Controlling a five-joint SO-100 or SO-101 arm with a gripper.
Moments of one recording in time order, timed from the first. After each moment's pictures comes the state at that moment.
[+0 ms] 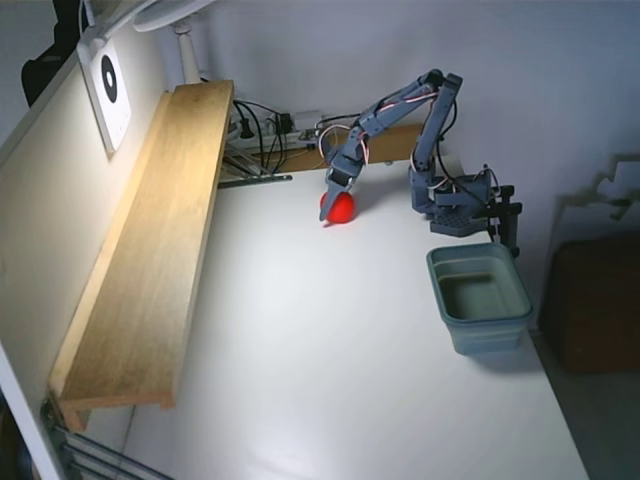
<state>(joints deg) 49.5 108.3 141.9 27.3 -90.1</state>
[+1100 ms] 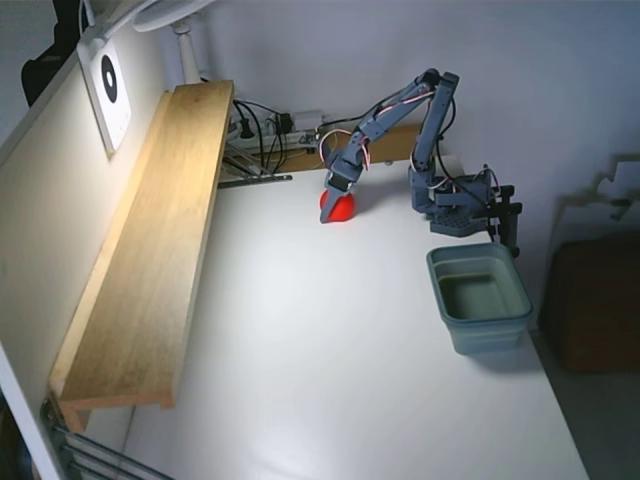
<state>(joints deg) 49.3 107.1 143.0 23.6 -90.1</state>
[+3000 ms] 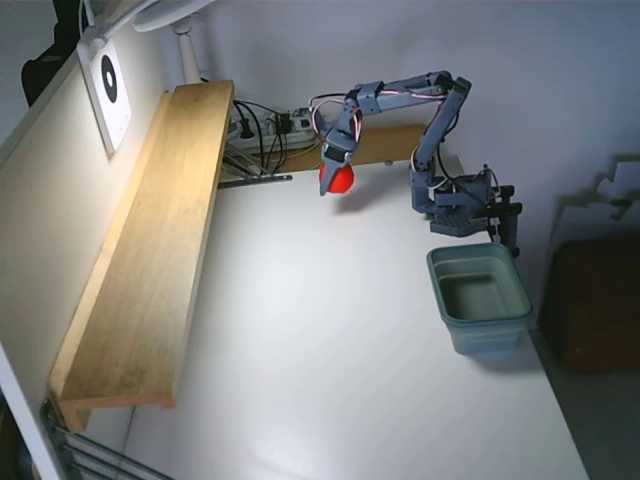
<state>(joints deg) 49.5 116.8 121.9 58.6 -90.1</state>
